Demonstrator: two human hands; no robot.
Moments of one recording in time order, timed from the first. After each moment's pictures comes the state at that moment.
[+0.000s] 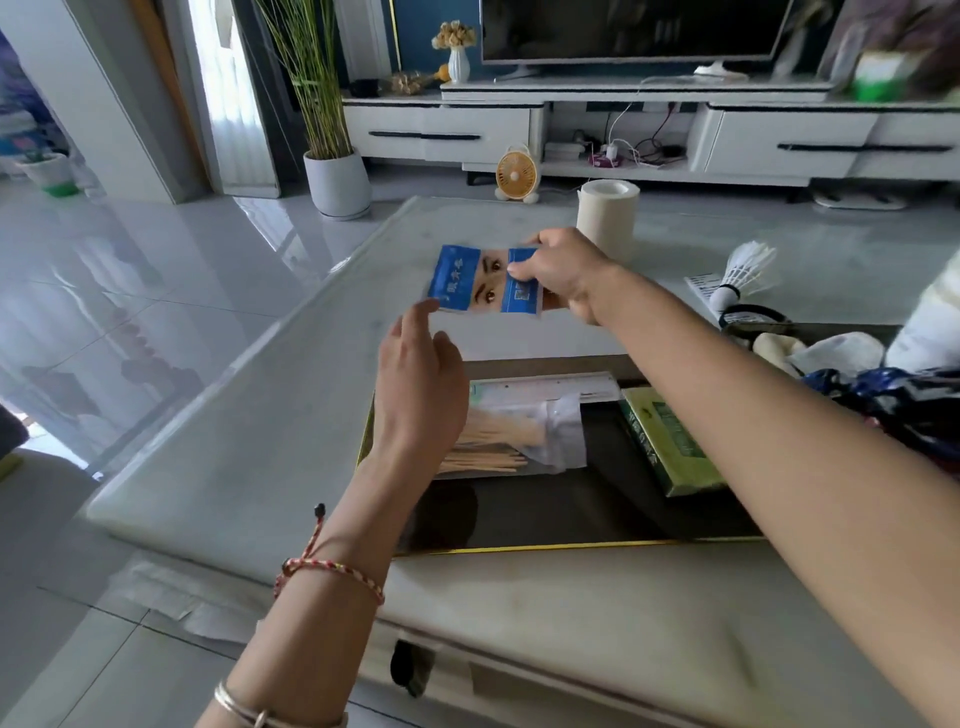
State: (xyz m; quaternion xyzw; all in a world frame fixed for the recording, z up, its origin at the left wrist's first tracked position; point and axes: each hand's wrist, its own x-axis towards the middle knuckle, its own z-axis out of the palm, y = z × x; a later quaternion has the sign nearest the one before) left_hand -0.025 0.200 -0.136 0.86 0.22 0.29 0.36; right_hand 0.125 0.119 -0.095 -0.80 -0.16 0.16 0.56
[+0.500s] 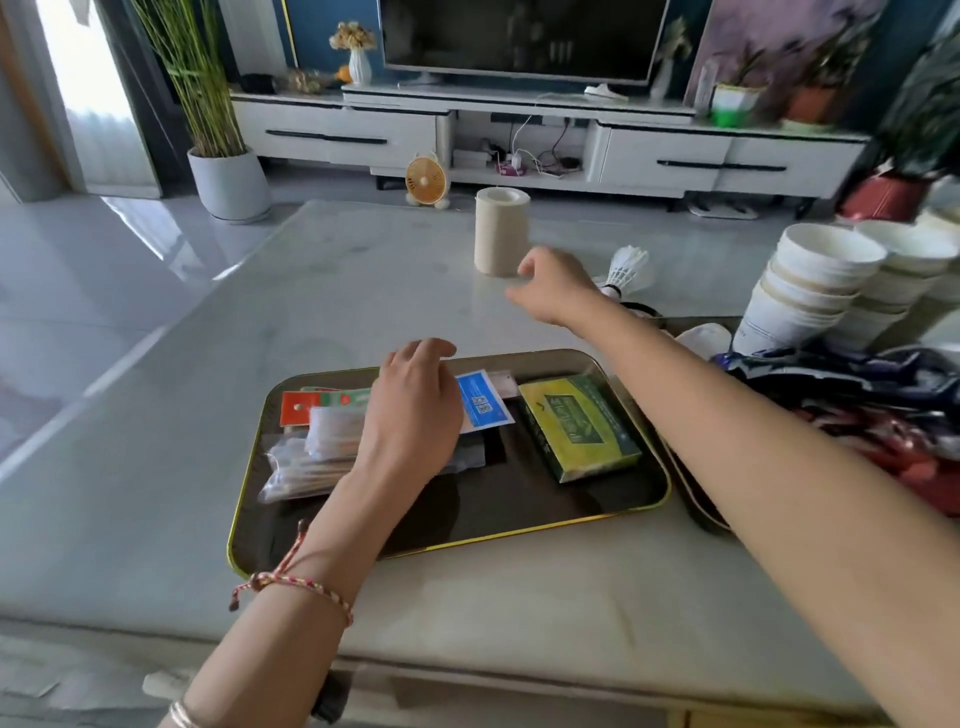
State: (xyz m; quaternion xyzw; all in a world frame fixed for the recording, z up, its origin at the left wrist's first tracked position) left_hand -0.007 0.145 -0.151 0.91 0.10 0.21 0.34; right_hand 0.133 0.034 -0.100 -0.96 -0.13 -0.02 0.26
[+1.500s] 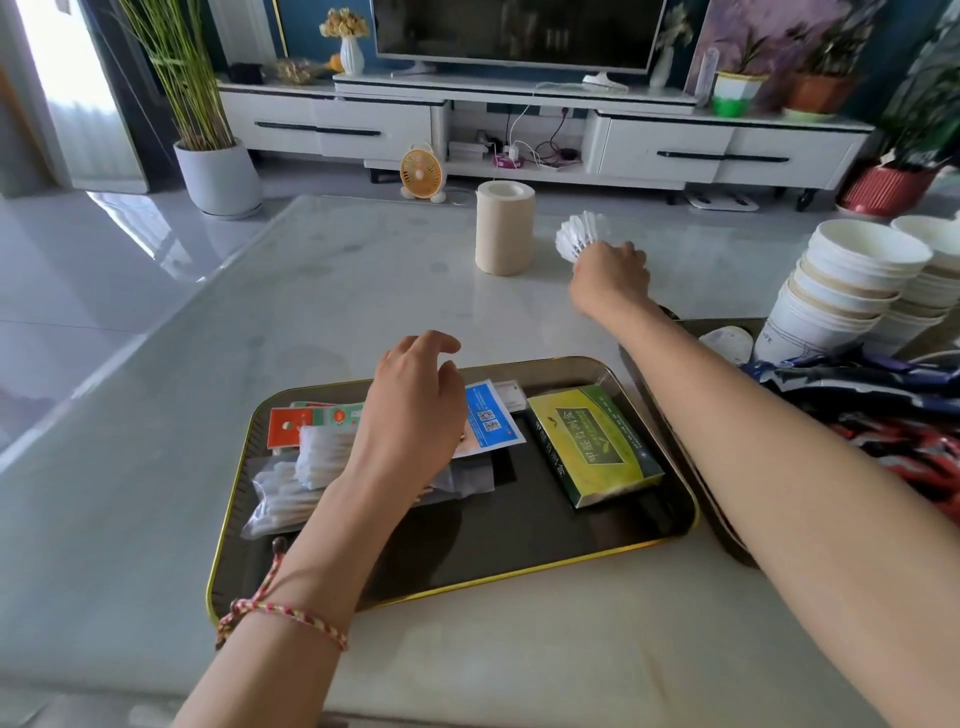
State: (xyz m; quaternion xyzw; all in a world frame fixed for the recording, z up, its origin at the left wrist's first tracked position) left_hand 0.011 0.152 -0.145 0.90 0.11 0.17 0.38; right_hand 0.186 0.011 -0.117 -0.98 0.01 -0.10 0.15
